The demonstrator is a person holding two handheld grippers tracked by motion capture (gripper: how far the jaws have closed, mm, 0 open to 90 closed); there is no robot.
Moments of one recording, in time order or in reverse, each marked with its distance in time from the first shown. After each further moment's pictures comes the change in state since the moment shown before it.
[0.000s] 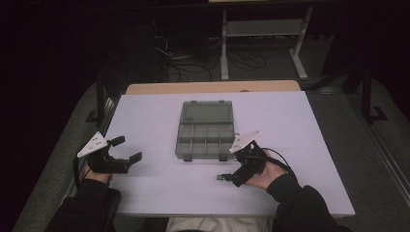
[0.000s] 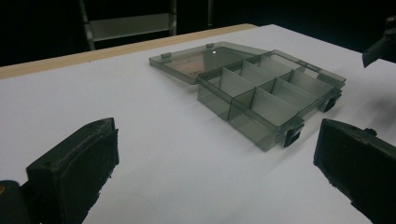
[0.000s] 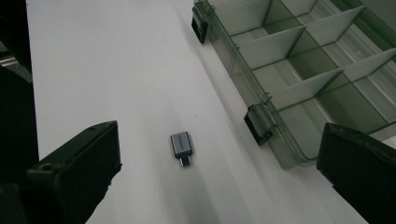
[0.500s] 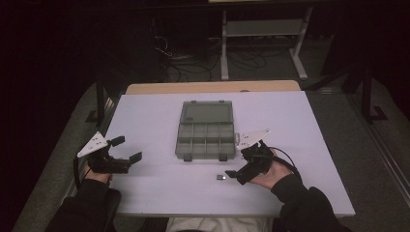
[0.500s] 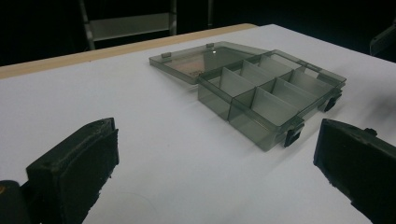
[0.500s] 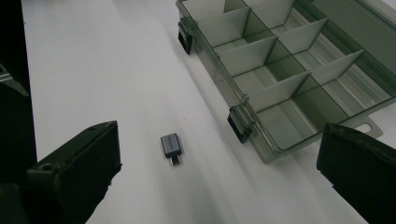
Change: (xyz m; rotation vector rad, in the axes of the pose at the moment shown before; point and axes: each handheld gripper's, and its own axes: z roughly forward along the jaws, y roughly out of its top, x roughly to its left) left arm 0.000 0.000 0.000 0.001 0.000 0.000; right arm -0.004 -0.005 -0.016 -0.058 -0.038 0.026
